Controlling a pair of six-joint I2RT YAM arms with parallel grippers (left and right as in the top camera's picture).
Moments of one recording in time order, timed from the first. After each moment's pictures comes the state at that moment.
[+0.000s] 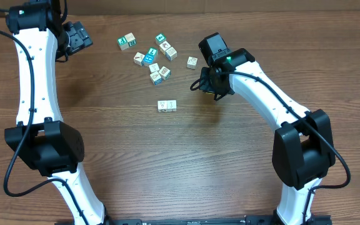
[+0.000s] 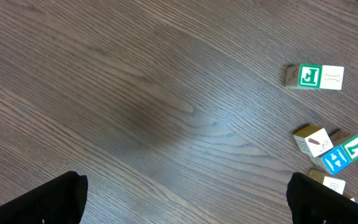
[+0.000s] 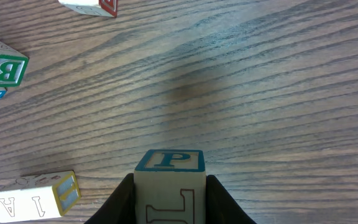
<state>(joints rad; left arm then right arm) 0.14 2.13 2.26 -1.33 -0.13 -0.43 0.44 2.02 1.65 -0.91 0.07 0.59</state>
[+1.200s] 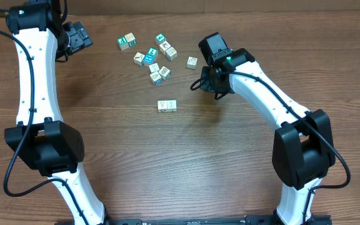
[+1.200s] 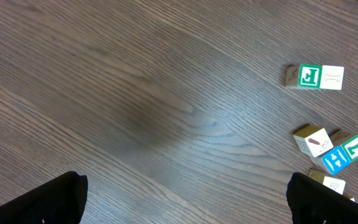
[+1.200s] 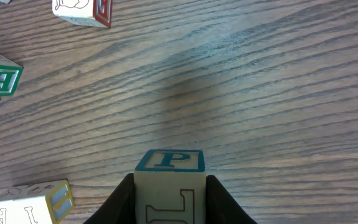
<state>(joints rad) 0.14 2.13 2.26 -1.33 -0.13 -0.43 0.44 2.02 1.65 -0.91 0.10 0.59</state>
